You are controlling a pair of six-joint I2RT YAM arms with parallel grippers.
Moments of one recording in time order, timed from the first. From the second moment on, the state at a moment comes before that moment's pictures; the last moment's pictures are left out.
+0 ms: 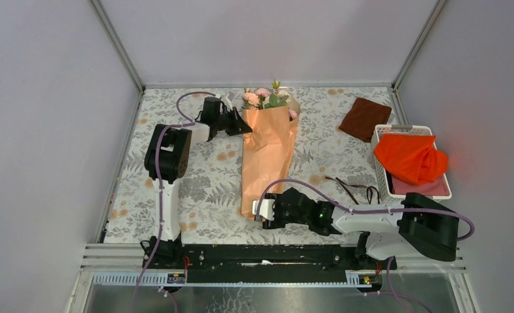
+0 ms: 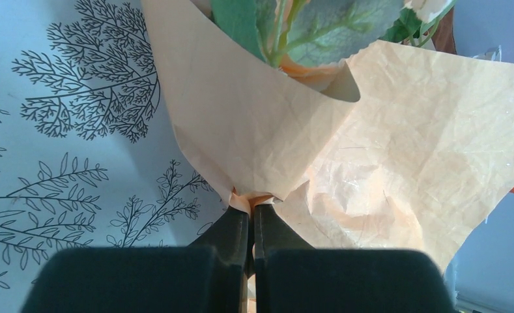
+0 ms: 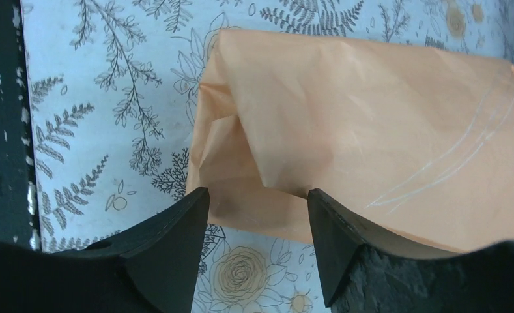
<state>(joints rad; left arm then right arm) -0.19 2.22 1.39 0.22 0.66 -0.57 1.16 1.31 0.47 0.22 -0.01 -0.47</state>
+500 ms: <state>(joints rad) -0.19 2.22 1.39 0.22 0.65 -0.56 1.19 1.44 0.54 0.28 -0.02 -0.82</state>
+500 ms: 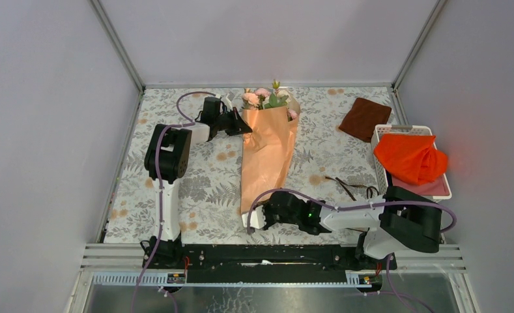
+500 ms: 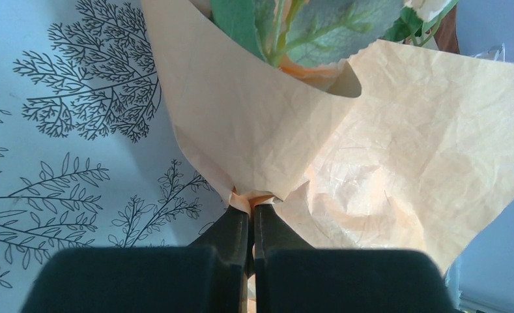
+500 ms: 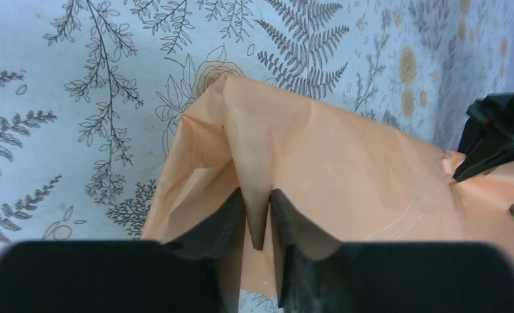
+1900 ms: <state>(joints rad) -0.07 2.06 1.52 -0.14 0.59 -0.28 1.38 1.44 0.46 0.23 0.06 -0.87</state>
